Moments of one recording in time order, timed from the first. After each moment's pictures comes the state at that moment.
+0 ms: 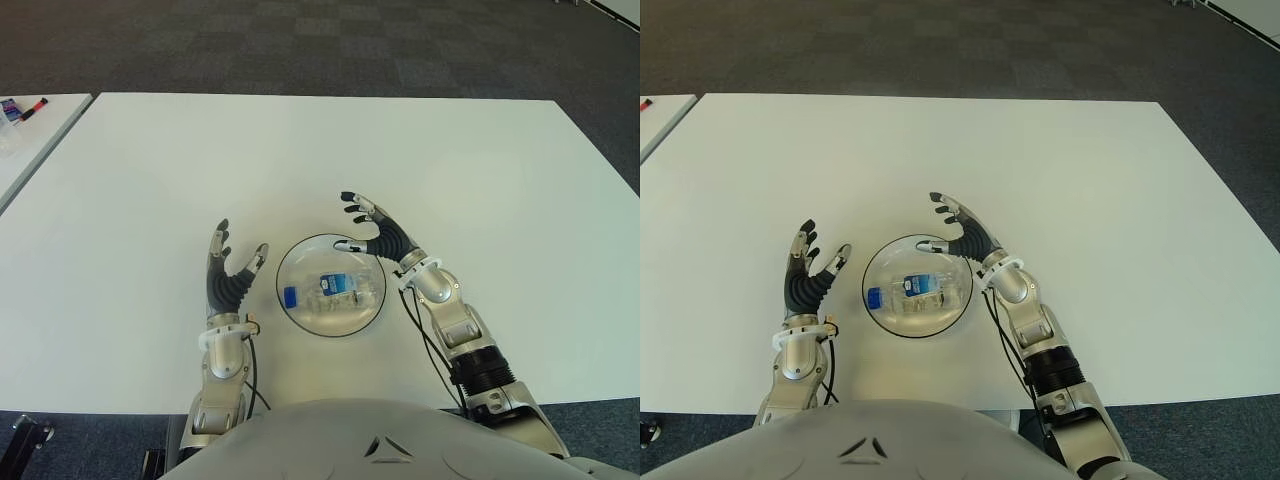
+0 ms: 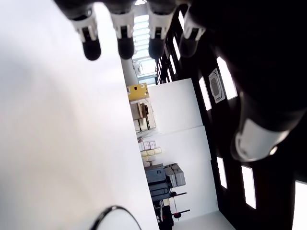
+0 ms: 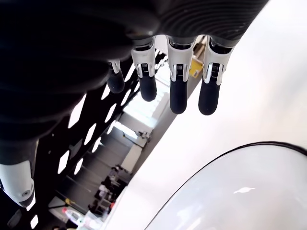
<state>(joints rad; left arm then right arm) 0.42 -0.07 -0.08 -0.11 0.28 -0.19 0.33 -0.10 -0.22 0.25 0.15 -0.31 -0.22 0.16</state>
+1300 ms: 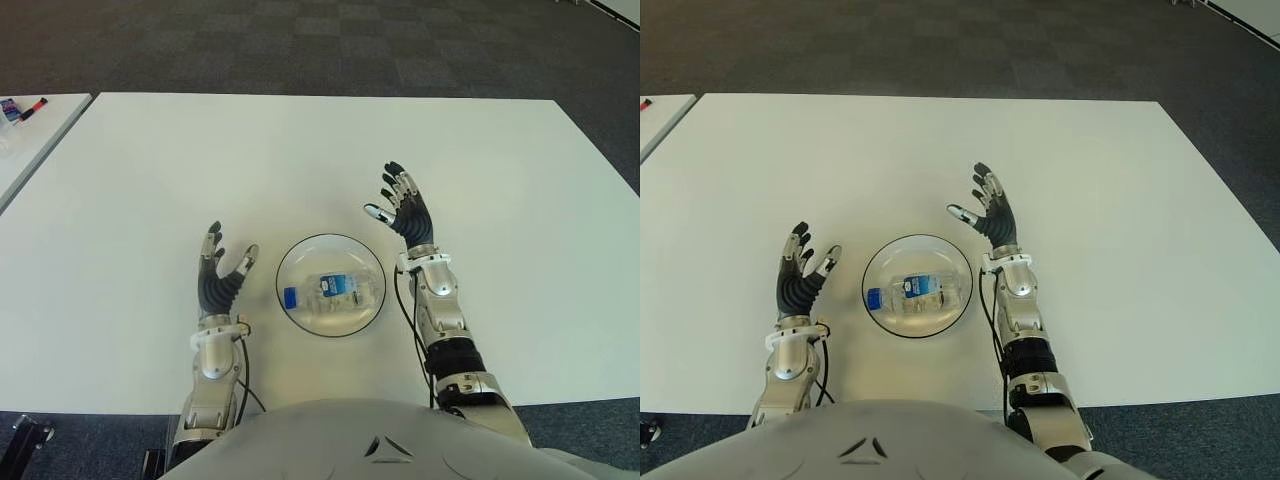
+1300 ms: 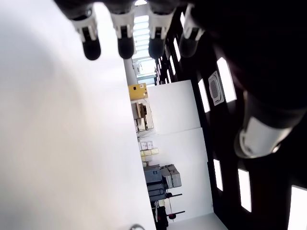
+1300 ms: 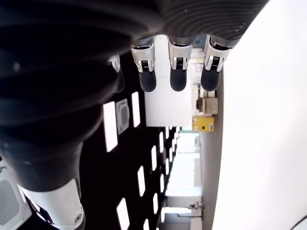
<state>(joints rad) 0.39 -0.03 -0.02 0.01 0.21 -0.31 0.29 -0.15 0.01 0.00 0.40 0.06 -0.40 0.12</state>
